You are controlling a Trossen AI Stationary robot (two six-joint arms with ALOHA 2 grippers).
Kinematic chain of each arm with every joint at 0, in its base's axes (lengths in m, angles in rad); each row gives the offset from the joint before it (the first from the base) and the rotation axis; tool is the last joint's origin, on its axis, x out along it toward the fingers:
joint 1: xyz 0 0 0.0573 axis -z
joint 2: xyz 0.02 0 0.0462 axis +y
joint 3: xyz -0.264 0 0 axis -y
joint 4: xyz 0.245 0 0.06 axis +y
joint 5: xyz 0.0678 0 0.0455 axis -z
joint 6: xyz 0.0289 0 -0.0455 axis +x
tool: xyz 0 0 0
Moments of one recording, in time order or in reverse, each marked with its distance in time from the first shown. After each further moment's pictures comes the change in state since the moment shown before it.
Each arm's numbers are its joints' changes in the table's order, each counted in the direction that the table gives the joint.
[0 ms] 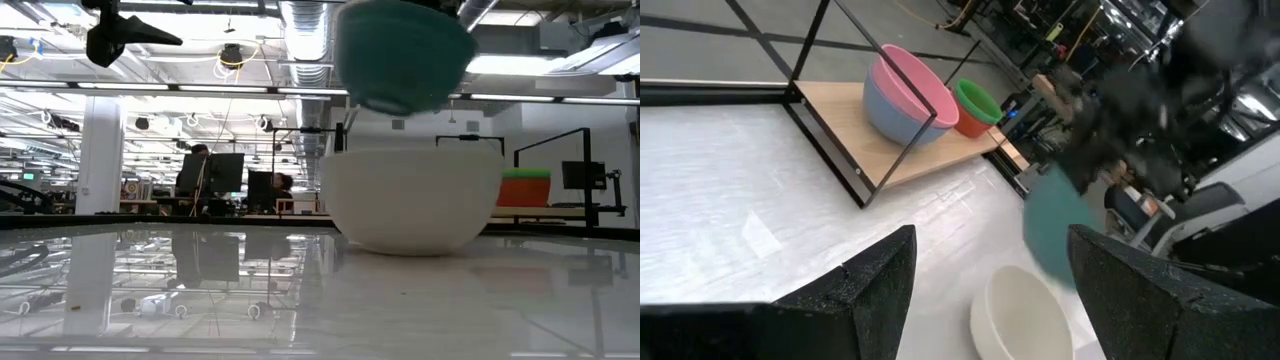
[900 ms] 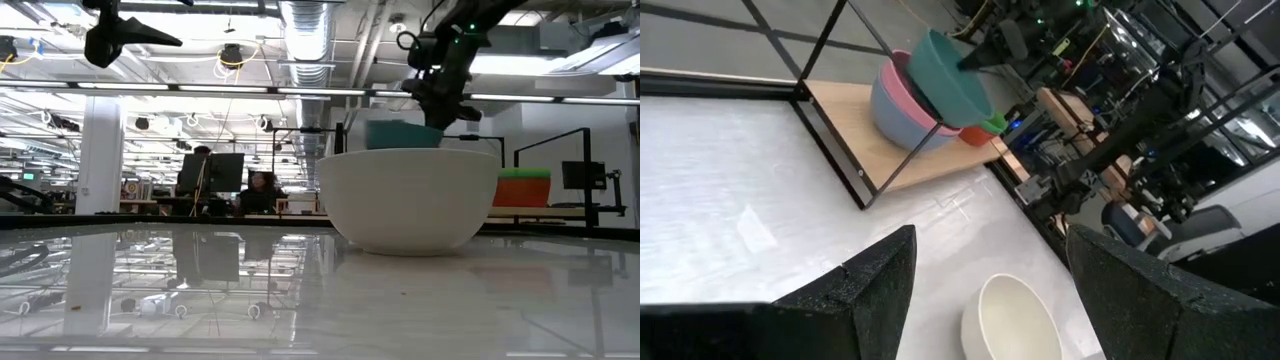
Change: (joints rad) left arm 0.000 0.000 0.000 -0.002 -0.027 -0.057; right arm 0.771 0.061 0.000 -0.020 -0.127 0.055
